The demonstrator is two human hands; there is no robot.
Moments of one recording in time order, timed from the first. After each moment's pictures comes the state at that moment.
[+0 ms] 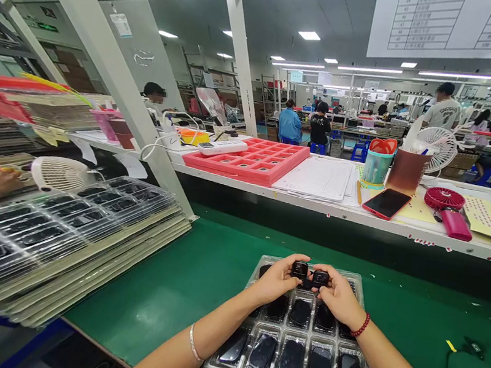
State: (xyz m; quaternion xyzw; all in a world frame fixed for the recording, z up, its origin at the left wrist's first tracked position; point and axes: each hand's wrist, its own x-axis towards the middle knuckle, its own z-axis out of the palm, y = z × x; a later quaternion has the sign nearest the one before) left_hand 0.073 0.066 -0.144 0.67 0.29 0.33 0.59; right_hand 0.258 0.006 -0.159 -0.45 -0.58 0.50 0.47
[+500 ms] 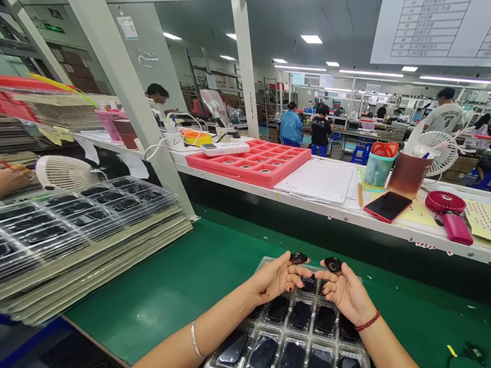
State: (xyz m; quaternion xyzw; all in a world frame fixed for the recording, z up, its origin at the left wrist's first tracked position) left_hand 0.067 0.073 -0.134 0.40 0.22 0.30 0.84; right_hand 0.278 0.015 -0.153 -0.35 -0.37 0.69 0.51
